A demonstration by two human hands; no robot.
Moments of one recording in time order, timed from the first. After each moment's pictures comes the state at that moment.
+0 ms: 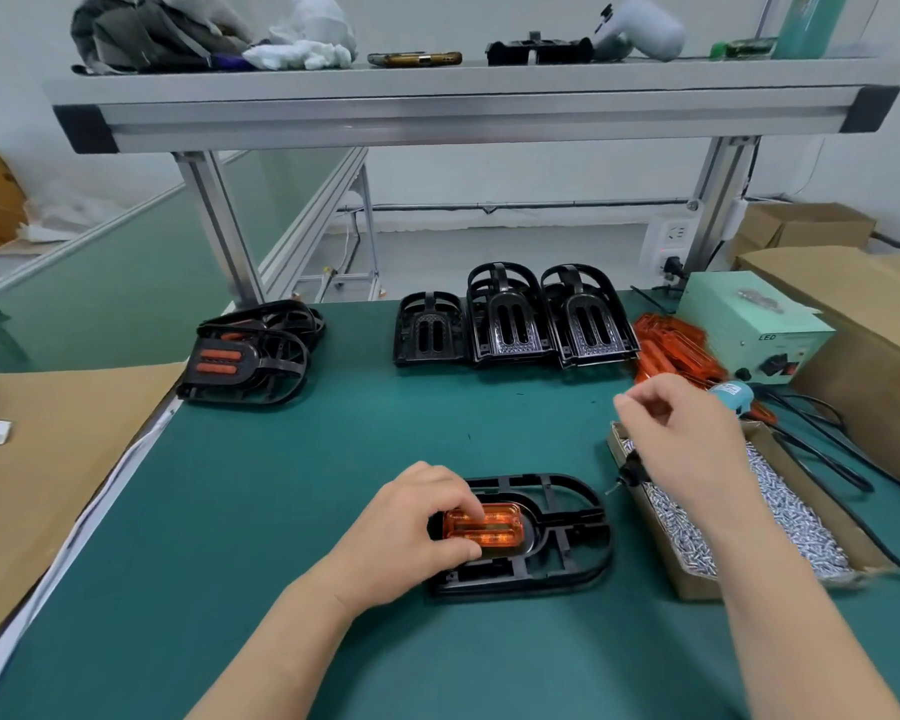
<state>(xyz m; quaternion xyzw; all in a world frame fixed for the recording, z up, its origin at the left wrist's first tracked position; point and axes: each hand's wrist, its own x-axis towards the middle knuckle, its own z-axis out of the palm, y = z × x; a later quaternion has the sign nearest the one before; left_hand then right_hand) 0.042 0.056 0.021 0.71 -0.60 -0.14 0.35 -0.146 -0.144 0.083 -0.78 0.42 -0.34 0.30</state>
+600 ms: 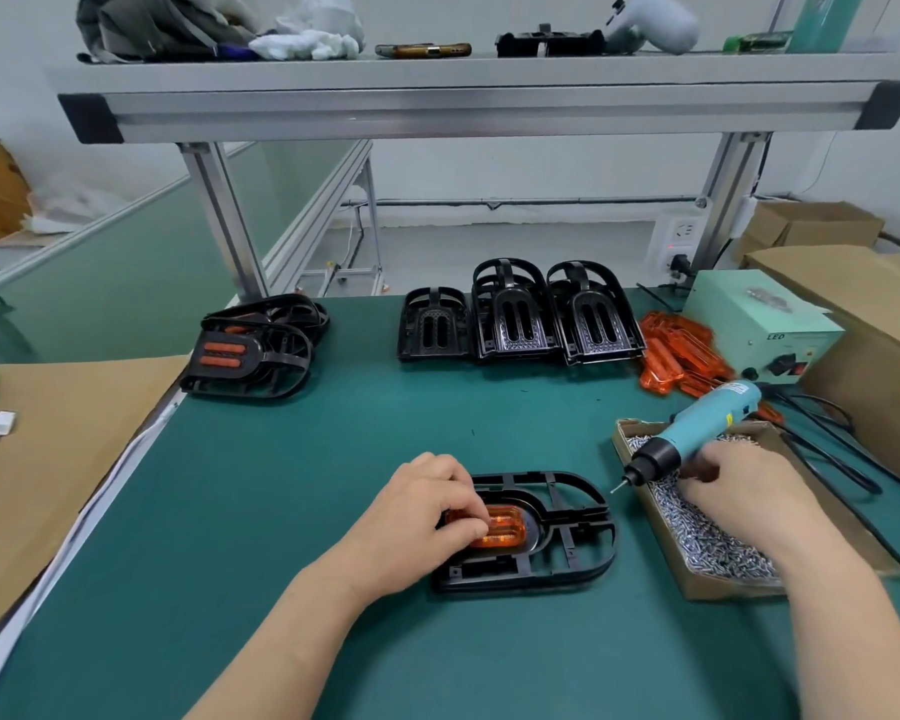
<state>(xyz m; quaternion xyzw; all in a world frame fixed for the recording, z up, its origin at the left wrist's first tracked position) 0.038 0.051 0.029 0.73 -0.60 -0.14 0.29 -0.191 -0.176 0.060 -0.83 0.54 -0.03 0.16</state>
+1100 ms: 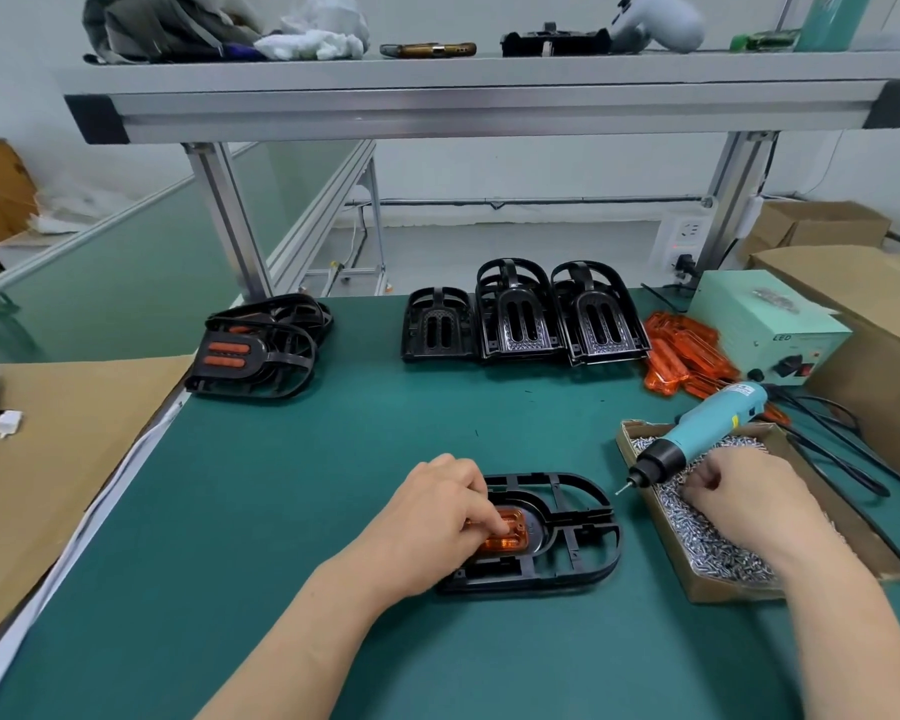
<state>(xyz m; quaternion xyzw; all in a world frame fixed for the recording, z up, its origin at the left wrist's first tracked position) 0.025 0.041 0.037 0.74 -0.62 -0.11 0.24 -0.189 -0.178 0.052 -0.83 0.54 -0.05 0.13</state>
